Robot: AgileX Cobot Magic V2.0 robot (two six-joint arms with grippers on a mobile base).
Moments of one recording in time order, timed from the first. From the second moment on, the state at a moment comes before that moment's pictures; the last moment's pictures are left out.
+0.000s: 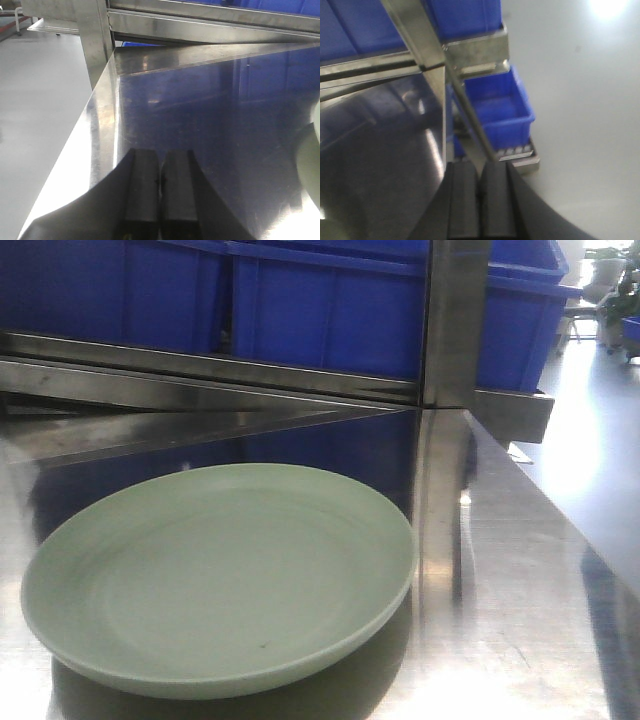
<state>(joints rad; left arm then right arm) 0.00 -0.01 0.00 -0.04 0.30 0.02 0.02 0.74 -0.44 0.23 0.19 0.15</state>
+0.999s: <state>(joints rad) 0.00 -0.01 0.00 -0.04 0.30 0.02 0.58 1.54 -0.93 0.30 0.39 0.16</state>
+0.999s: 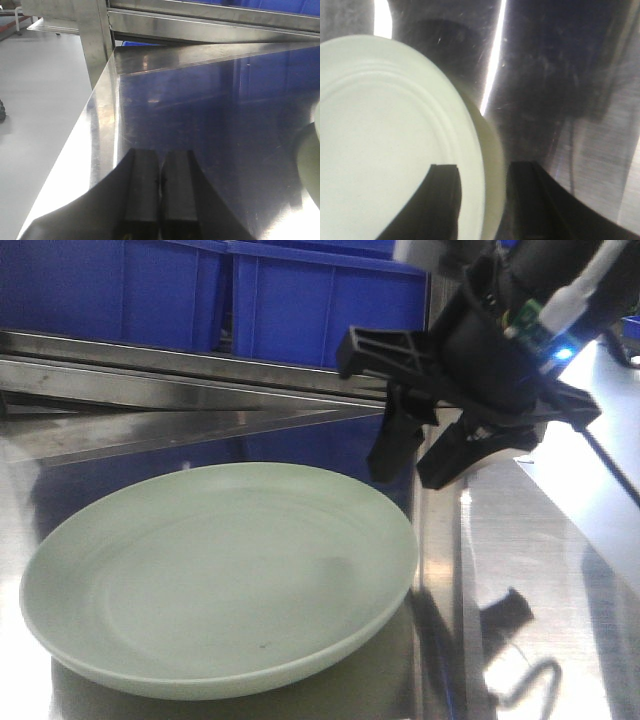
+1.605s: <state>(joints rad) 0.00 -0.01 0.00 -0.04 0.30 0.02 0.58 1.64 -0.94 0.32 0.39 0.16</state>
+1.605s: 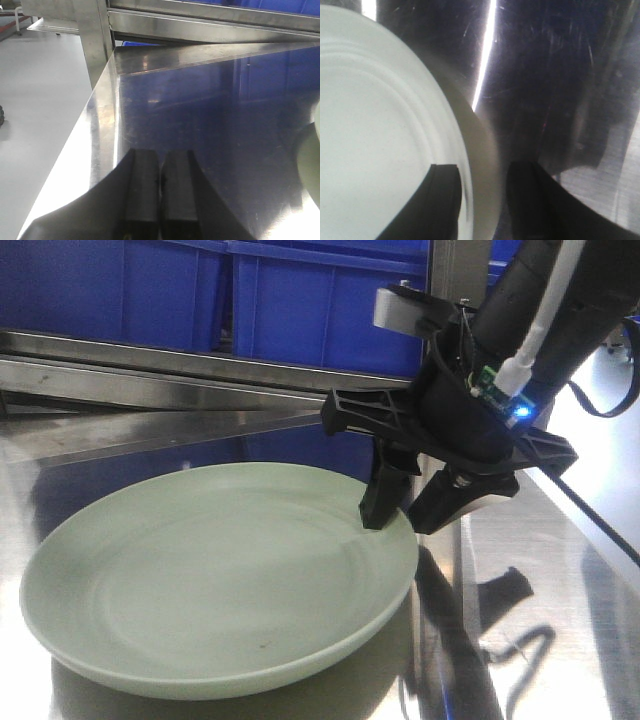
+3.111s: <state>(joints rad) 0.00 -0.01 0.00 -0.04 0.30 0.02 0.46 1.09 -0.86 0.19 0.25 0.15</state>
